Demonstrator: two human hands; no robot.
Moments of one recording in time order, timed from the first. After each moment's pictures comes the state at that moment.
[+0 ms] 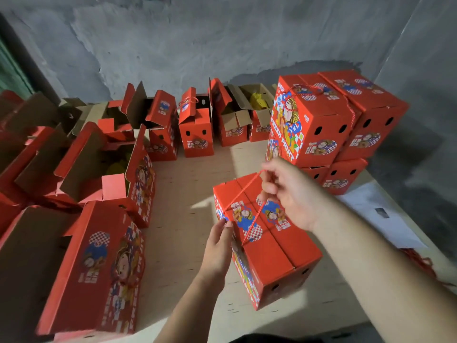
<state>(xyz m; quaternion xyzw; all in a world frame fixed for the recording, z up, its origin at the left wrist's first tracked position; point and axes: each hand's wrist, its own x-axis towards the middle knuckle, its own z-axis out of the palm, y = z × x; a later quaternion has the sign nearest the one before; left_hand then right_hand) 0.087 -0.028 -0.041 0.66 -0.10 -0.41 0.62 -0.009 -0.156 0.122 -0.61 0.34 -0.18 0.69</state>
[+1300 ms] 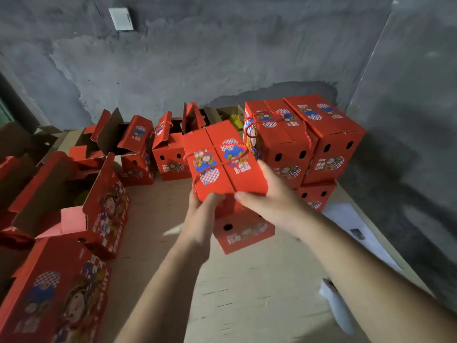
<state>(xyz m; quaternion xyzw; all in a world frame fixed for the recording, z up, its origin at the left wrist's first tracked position) 0.077 -0.138 0.077 0.58 -0.17 -0.38 0.69 -0.057 -0.257 0.117 -0.78 0.30 -0.22 0.50</state>
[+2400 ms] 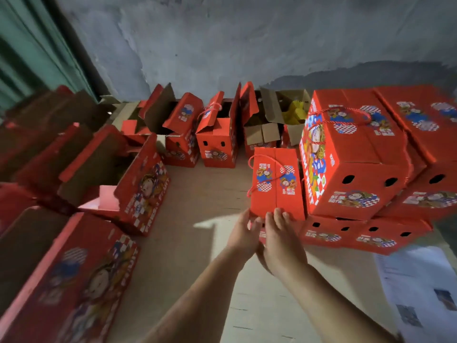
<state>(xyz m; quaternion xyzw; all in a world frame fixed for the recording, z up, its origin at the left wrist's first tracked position) 0.117 -0.227 -0.049 0.77 -0.16 -0.35 0.52 0.032 -0.299 -0.064 -0.89 0.34 -0.04 0.29</state>
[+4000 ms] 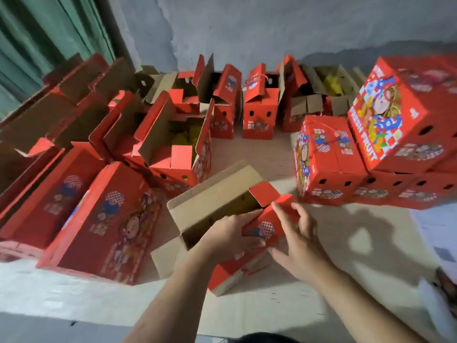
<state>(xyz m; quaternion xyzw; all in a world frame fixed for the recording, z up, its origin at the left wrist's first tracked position) 0.202 0.052 -0.037 0.80 -0.47 -0.29 0.25 0.024 -0.091 -0.071 -0.93 0.24 -0.11 0.25</state>
